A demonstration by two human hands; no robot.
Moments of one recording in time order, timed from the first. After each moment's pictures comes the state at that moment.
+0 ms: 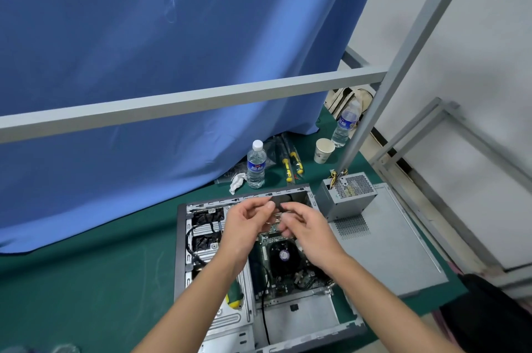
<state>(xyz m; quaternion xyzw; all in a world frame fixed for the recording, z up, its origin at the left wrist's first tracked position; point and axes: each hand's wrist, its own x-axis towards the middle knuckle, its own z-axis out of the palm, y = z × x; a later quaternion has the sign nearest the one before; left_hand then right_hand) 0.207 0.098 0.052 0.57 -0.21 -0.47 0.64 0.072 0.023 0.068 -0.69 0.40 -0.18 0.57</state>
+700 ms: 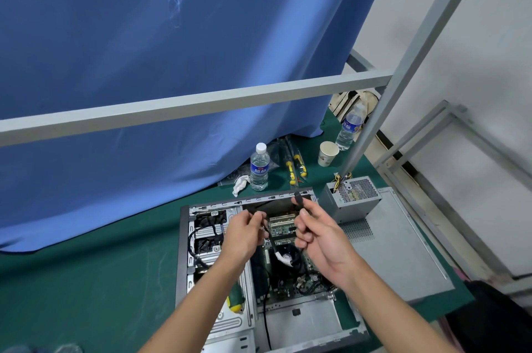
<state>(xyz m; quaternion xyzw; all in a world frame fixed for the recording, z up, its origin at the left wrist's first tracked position) 0.212 0.089 0.038 0.72 -0.18 -0.43 0.51 0.065 0.020 0.070 -0.36 0.37 -0.28 0.81</state>
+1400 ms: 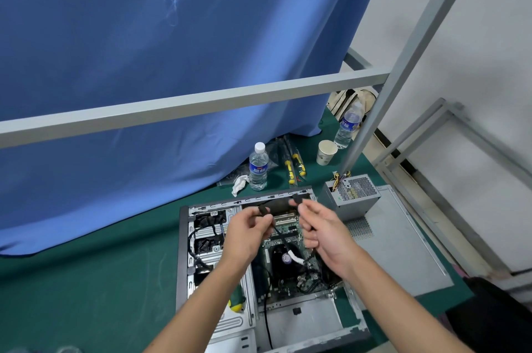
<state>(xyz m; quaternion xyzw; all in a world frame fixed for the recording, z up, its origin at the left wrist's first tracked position) 0.205 0.094 0.039 0.68 -0.21 -0.43 0.55 0.060 0.006 0.067 -0.47 0.41 -0.21 0.75</state>
